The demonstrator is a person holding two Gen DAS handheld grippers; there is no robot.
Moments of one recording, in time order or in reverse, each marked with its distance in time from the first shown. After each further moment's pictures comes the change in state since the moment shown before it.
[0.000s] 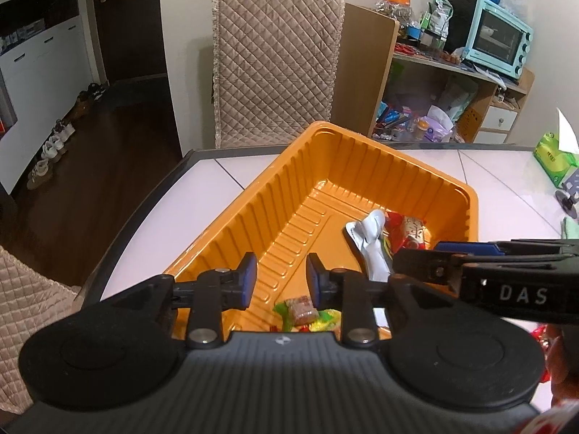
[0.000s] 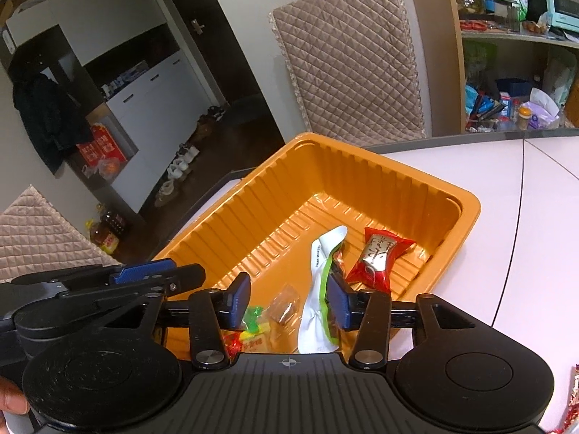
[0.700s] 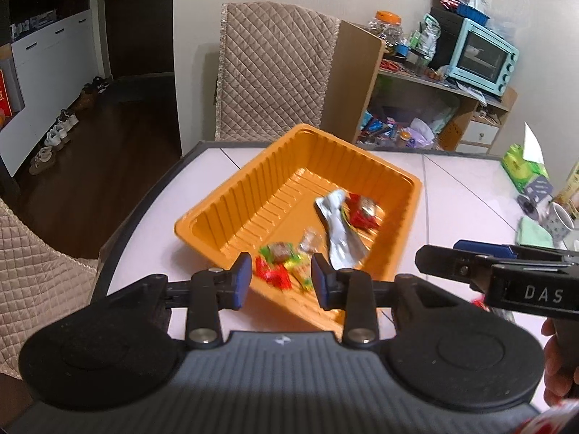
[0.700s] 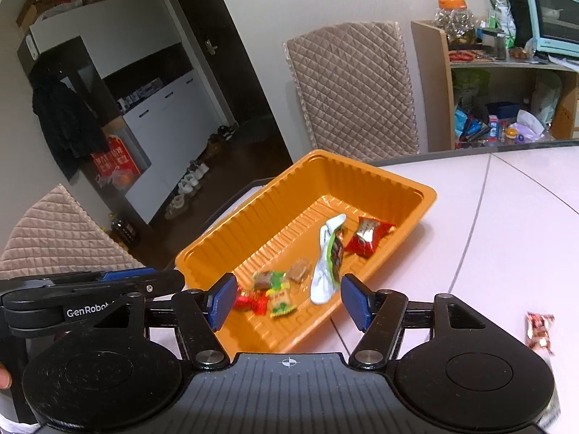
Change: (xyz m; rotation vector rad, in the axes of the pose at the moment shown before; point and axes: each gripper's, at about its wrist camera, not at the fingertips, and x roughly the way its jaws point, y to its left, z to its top) left arm -0.106 -0.011 -0.035 -0.047 -0.017 -0.035; right arm -0.106 0.022 -0.046 -0.025 -0.079 0.004
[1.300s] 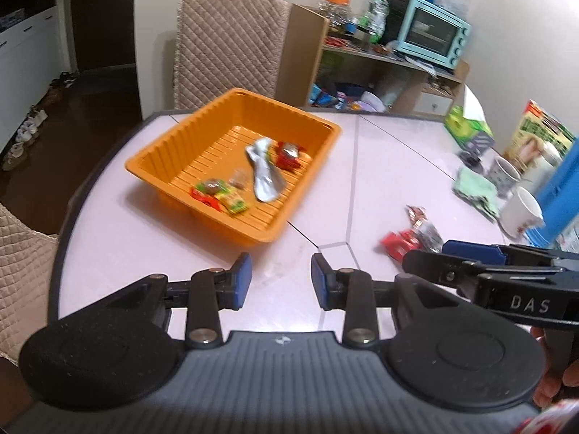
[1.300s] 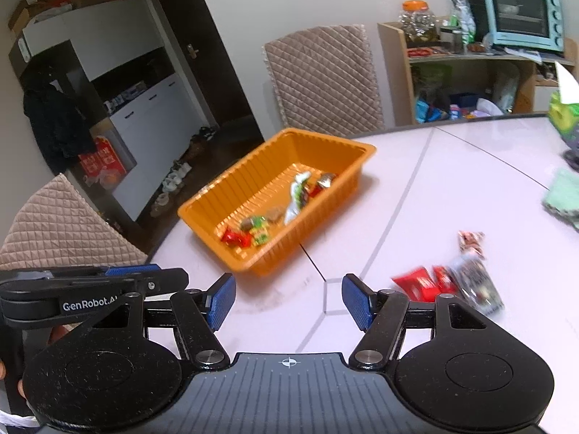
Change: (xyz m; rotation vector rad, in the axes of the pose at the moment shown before) left arm -0.061 -0.056 -0.065 0.056 0.048 -0.111; right arm -0.103 -0.002 -0.075 0.035 -0.002 -0.078
